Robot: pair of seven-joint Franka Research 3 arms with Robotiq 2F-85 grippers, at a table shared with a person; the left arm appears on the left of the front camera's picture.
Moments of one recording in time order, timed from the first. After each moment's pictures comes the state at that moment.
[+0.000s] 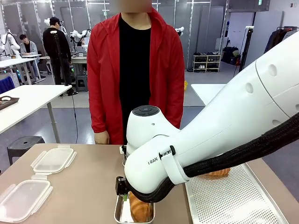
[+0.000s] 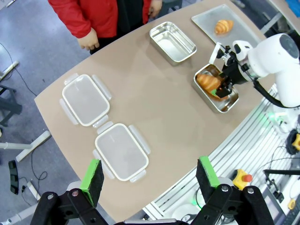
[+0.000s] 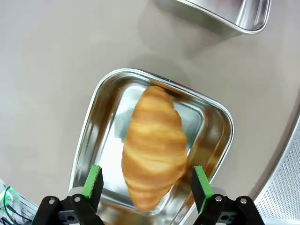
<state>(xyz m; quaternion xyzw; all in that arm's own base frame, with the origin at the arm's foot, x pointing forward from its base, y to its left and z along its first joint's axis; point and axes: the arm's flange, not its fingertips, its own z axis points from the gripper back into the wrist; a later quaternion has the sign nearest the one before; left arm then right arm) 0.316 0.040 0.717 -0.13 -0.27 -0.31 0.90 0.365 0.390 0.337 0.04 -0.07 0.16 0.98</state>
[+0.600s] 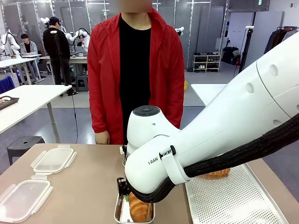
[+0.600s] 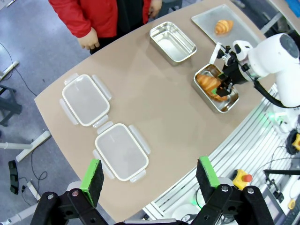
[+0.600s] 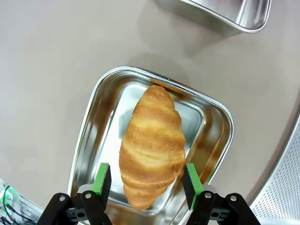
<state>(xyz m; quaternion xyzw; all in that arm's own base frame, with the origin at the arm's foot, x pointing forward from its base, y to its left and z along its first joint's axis) 0.316 0.040 0.717 -0.13 -0.27 -0.31 0.90 0.365 0.390 0.337 0.04 -0.07 0.16 0.98</state>
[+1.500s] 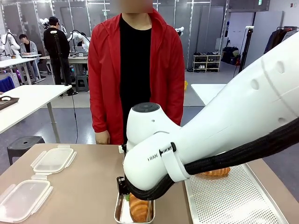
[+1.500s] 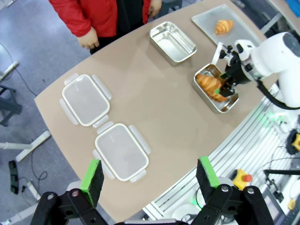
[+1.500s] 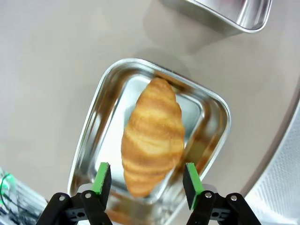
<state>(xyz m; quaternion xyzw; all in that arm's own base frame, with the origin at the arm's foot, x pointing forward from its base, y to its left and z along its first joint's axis) 0.316 0.040 0.717 -0.13 -0.27 -0.31 0.90 0.359 0.388 0.355 0.04 -0.06 0.19 0.98</state>
